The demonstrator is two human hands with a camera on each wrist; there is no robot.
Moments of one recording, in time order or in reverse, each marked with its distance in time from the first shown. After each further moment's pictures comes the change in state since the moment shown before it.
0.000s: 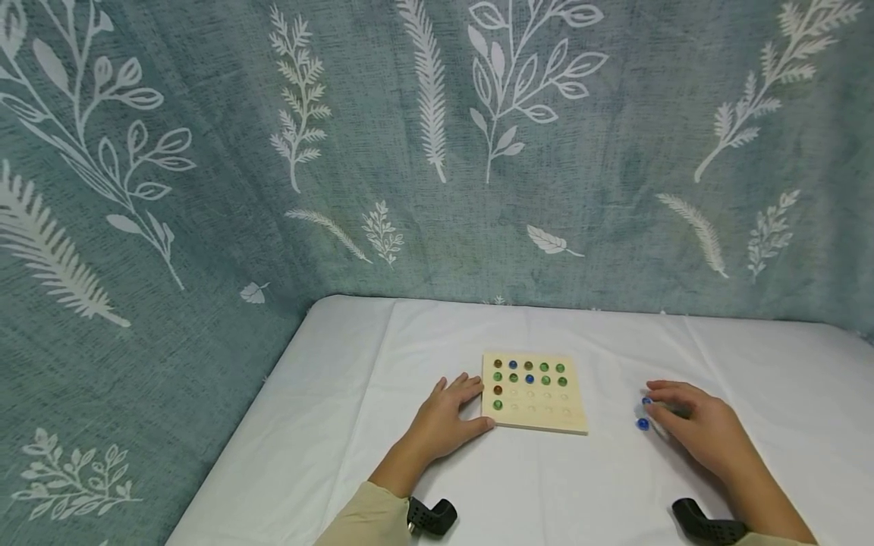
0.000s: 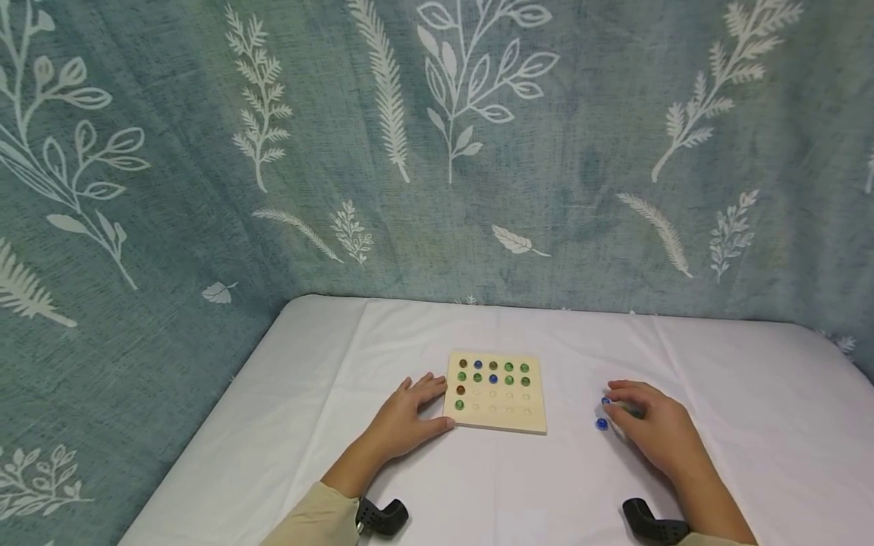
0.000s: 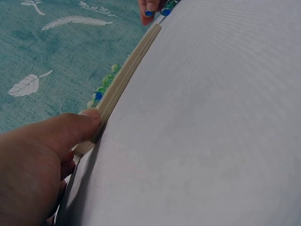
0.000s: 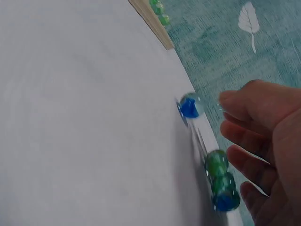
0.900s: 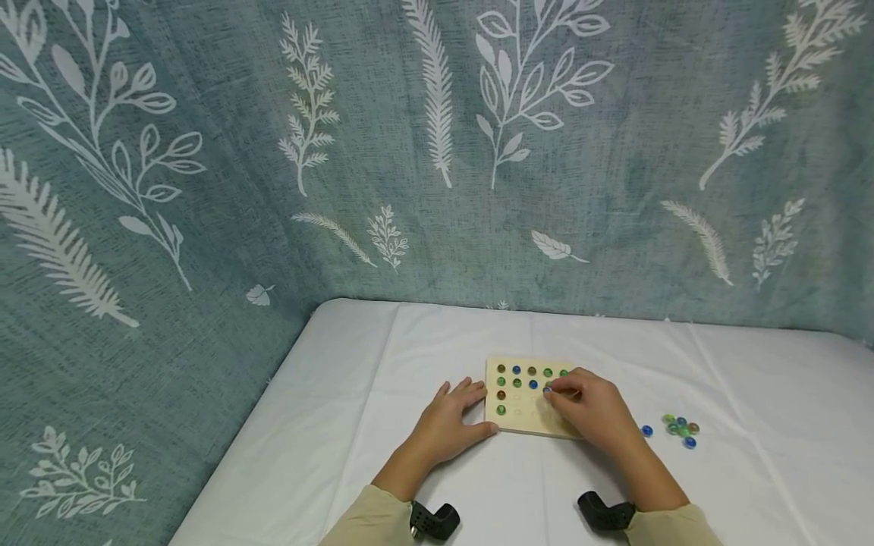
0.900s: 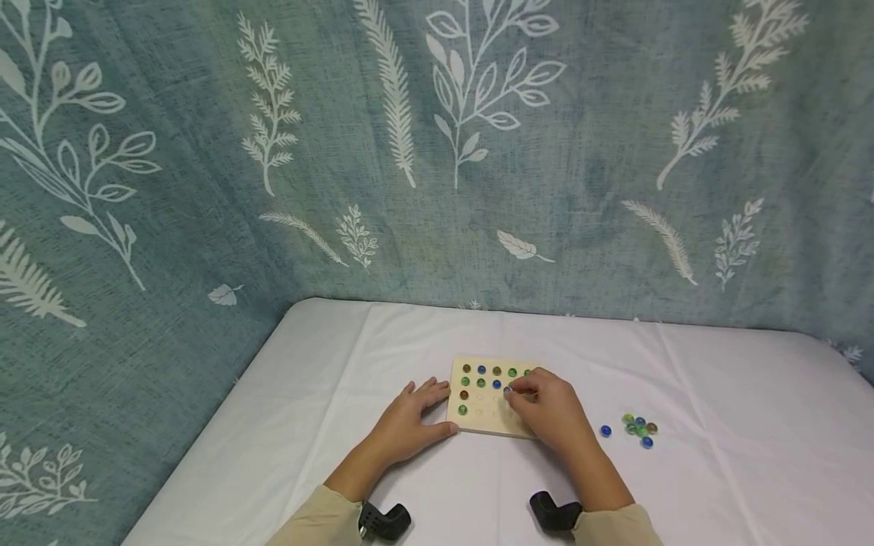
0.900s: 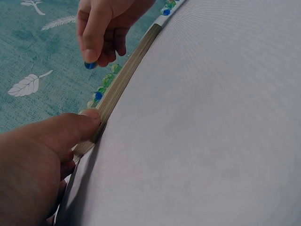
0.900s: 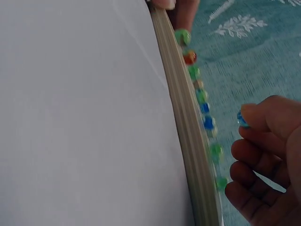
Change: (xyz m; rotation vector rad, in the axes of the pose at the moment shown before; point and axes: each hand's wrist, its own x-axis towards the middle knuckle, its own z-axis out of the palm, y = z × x) left_hand 0.001 0.000 -0.002 0.019 0.003 0.014; right_hand 0.032 -0.111 0.067 0.119 -0.041 -0.068
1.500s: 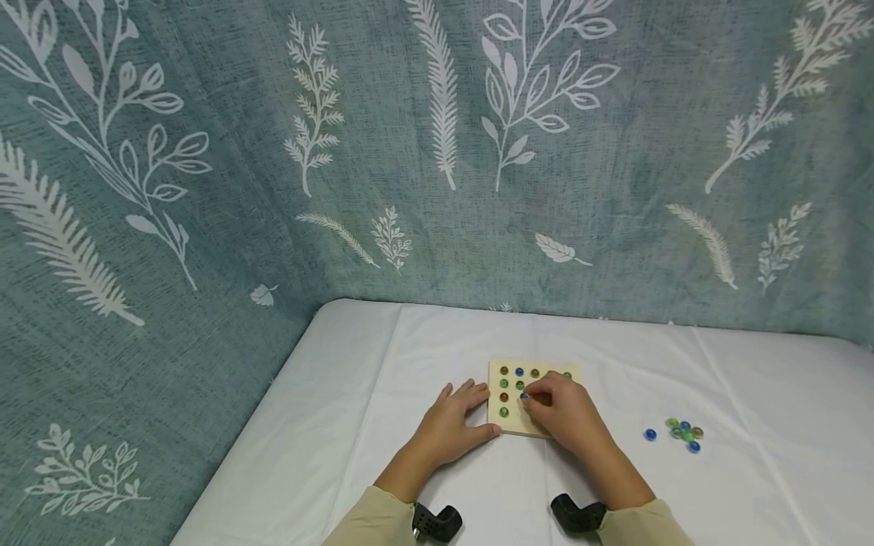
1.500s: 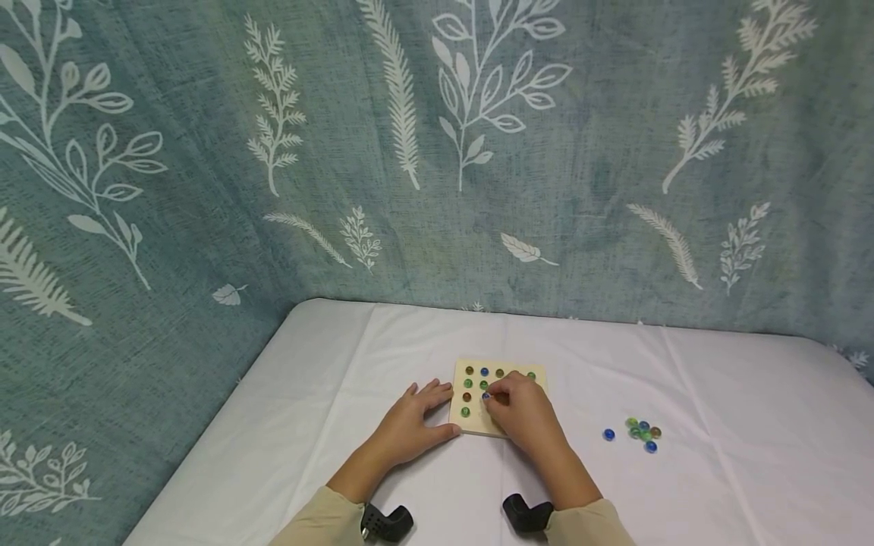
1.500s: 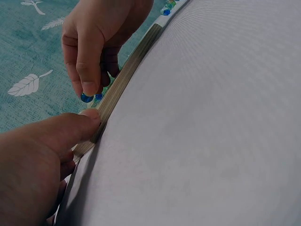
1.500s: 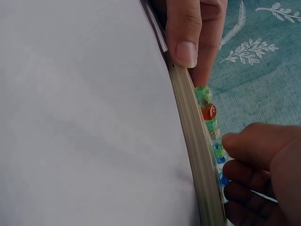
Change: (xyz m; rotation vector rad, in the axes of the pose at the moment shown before) left_hand 0.000 -0.002 -0.001 0.021 -0.005 0.023; right_hand 0.008 -0.026 0.029 0.000 -0.063 0.016
